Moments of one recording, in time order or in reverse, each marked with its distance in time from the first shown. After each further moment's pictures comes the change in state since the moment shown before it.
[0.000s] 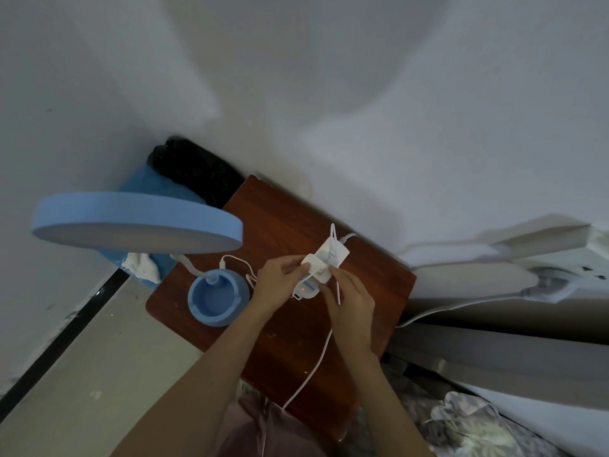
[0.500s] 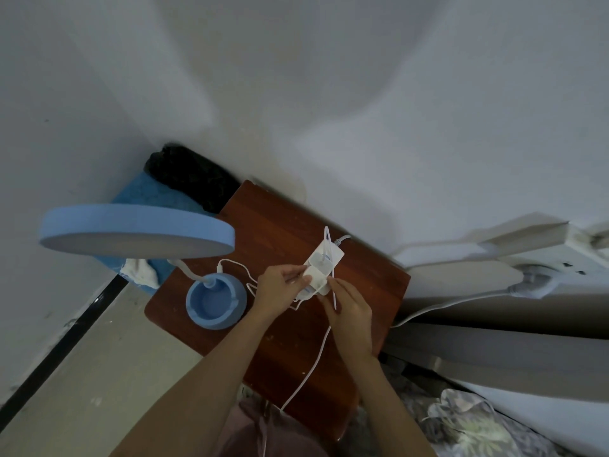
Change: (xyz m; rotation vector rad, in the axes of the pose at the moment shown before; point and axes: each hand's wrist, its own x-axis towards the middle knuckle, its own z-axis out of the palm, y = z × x) left_hand -0.003 -0.005 0.008 0.085 -0.022 -0.033; right_hand -0.010 0.020 -0.001 -0.068 -0.045 -0.048
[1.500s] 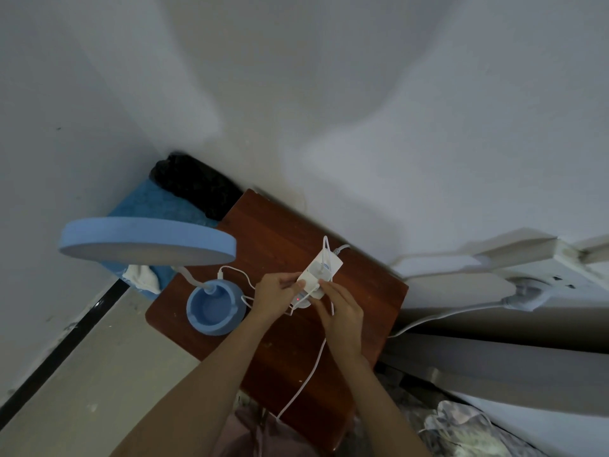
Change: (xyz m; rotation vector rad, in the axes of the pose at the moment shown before) left_hand 0.003 0.001 -0.002 0.005 0.054 -0.052; right_hand 0.010 -0.006 0.004 0.147 0.006 0.038
